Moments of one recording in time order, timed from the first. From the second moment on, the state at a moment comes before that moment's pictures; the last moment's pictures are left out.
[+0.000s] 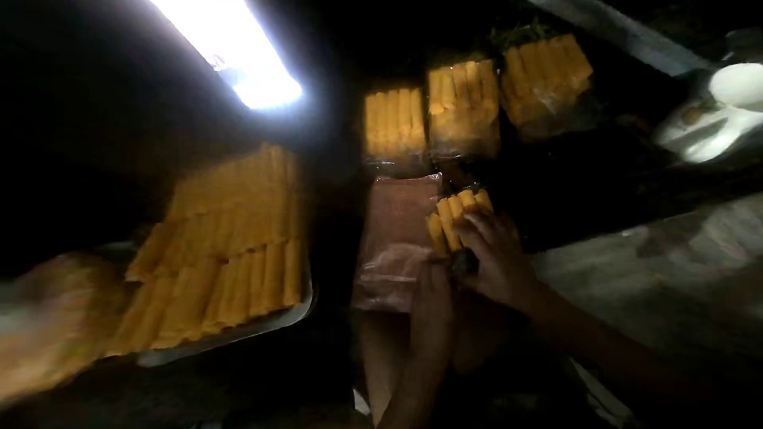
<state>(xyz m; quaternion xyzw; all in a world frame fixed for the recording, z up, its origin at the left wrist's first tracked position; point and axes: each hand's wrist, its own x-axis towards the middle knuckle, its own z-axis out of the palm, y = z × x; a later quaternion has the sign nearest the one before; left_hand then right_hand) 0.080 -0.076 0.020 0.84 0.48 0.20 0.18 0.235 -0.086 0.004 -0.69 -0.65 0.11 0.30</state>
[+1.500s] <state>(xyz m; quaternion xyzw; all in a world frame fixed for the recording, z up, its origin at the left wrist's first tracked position) 0.119 -0.012 0.015 0.90 0.38 0.19 0.06 0.242 -0.115 -0.004 -0.72 -0.59 0.05 0.37</state>
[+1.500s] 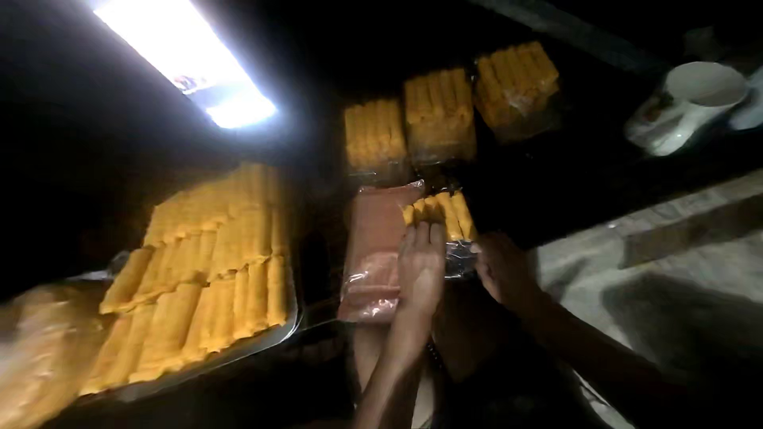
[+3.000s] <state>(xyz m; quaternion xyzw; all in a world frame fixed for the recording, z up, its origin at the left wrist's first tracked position) 0.068 -0.062 0.016 0.89 0.32 0.34 0.01 0.250 -0.117 -0.009 -0.63 -0.71 -0.06 0.30</state>
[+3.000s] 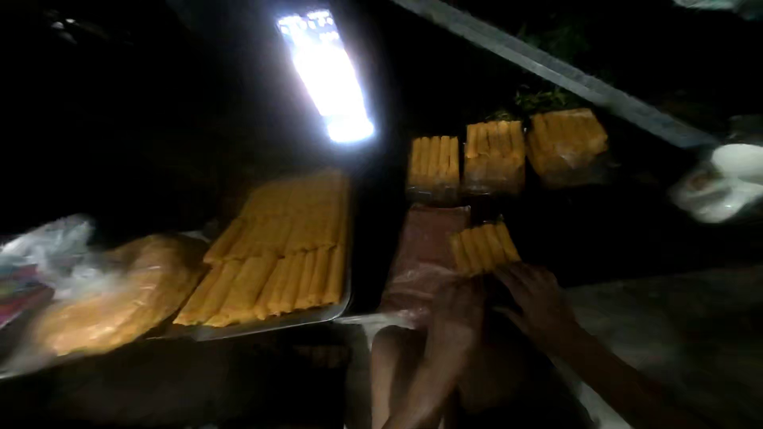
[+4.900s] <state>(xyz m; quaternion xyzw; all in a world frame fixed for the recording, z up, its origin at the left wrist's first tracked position) -0.049 -0.098 -0.006 0.81 0.47 0.34 0.12 0.224 0.024 0.101 -0.62 -0.75 0.07 0.22</state>
